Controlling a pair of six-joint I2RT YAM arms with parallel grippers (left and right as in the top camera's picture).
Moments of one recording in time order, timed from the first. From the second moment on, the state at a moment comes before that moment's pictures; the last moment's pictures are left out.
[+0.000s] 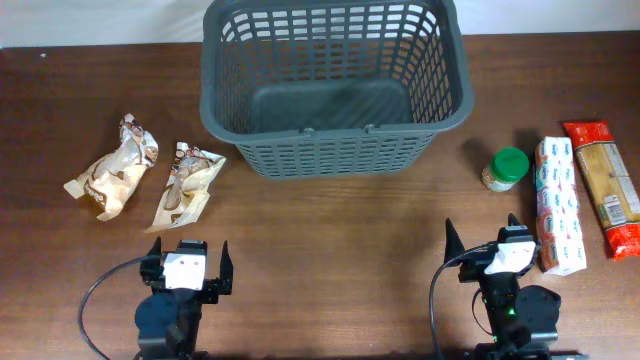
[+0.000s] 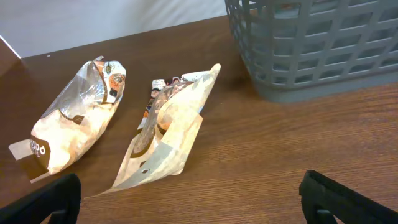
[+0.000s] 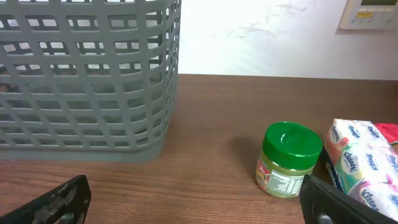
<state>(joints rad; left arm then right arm) 0.02 0.02 0.15 -0.47 0.00 0.18 0.00 0.02 0.07 -0.19 -0.05 -0.01</state>
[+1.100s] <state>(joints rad) 0.02 0.02 0.15 -0.47 0.00 0.18 0.00 0.02 0.07 -0.19 -0.05 -0.01</state>
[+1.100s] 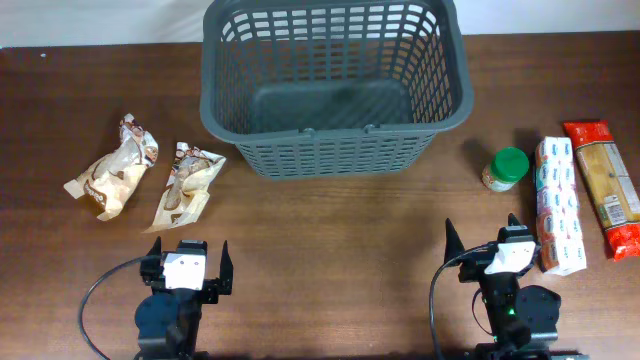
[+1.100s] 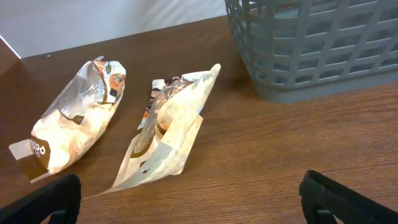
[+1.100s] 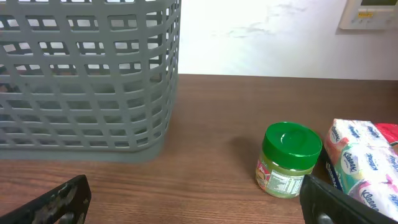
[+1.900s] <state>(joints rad) 0.02 0.02 0.14 -0.47 0.00 0.18 -0.23 0.75 0.78 -0.42 0.04 0.09</state>
